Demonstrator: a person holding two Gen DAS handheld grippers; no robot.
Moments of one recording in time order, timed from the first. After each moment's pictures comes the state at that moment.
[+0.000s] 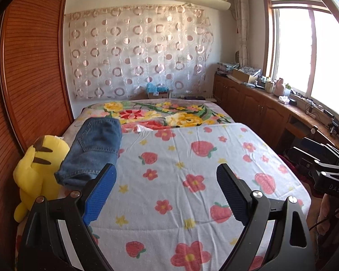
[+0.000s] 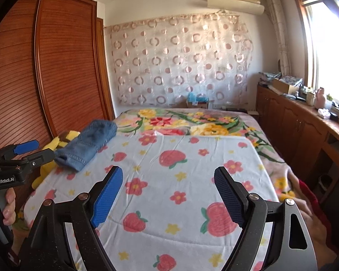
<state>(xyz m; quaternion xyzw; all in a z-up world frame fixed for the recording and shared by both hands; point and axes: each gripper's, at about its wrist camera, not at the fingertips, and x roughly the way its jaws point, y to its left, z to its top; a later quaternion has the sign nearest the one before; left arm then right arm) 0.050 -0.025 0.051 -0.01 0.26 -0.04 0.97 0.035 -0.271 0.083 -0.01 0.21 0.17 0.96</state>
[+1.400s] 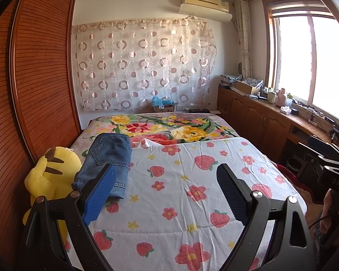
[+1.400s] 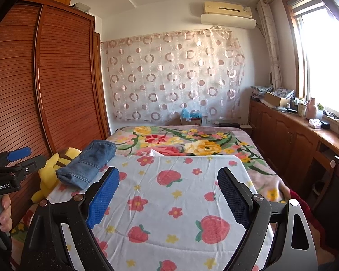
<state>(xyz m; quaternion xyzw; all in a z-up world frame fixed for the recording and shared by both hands) 0.025 -0.014 0.082 -0.01 0.22 -0.02 0.98 0.022 -0.277 0.089 -0.01 0.16 0.16 0.97</state>
